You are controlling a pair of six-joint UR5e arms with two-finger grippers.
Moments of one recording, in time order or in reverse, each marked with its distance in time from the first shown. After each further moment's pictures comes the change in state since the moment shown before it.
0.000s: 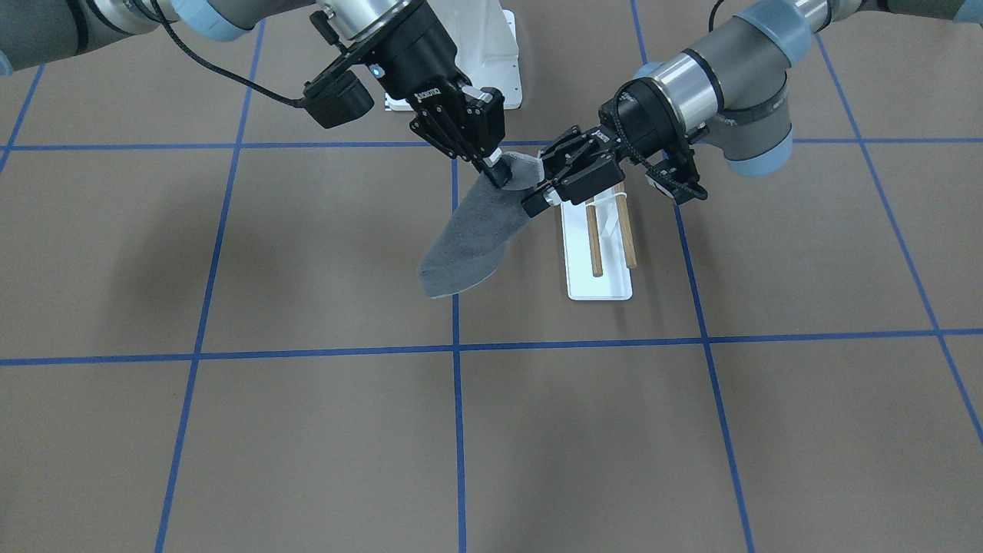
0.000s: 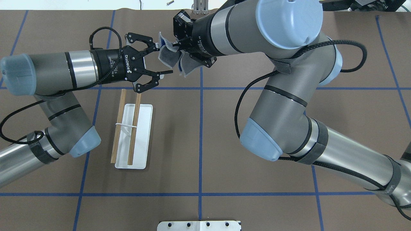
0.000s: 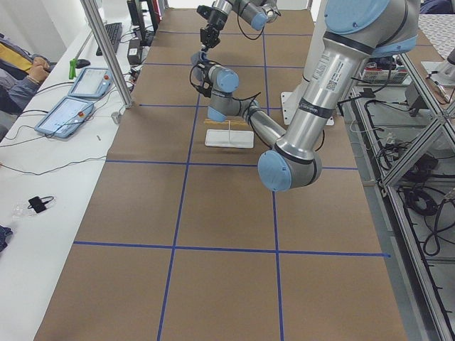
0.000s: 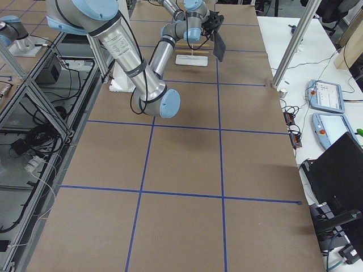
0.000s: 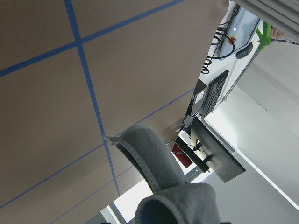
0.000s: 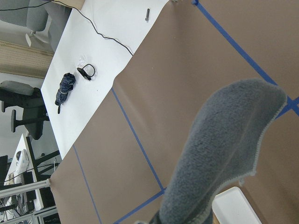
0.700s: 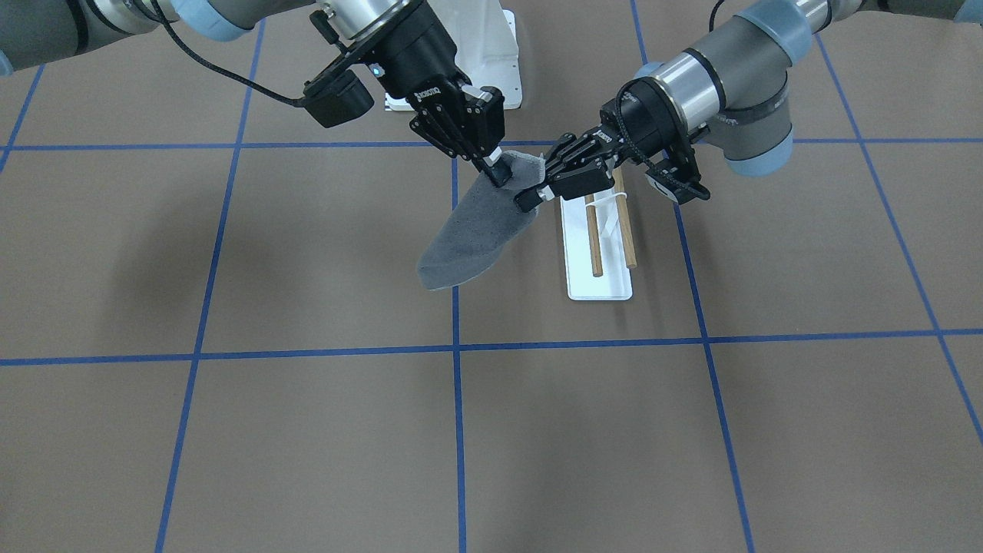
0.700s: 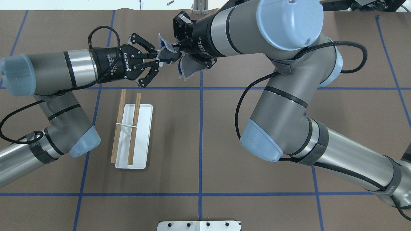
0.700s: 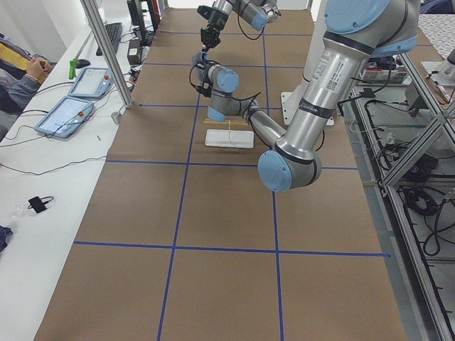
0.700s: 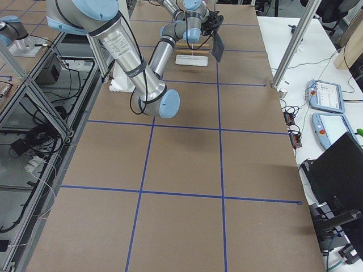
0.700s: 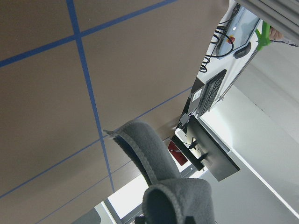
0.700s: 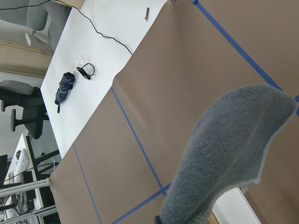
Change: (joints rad) left arm -0.001 0.001 -0.003 -0.004 0.022 -0.025; right arm -0.003 -0.004 0.004 0.000 0.000 0.000
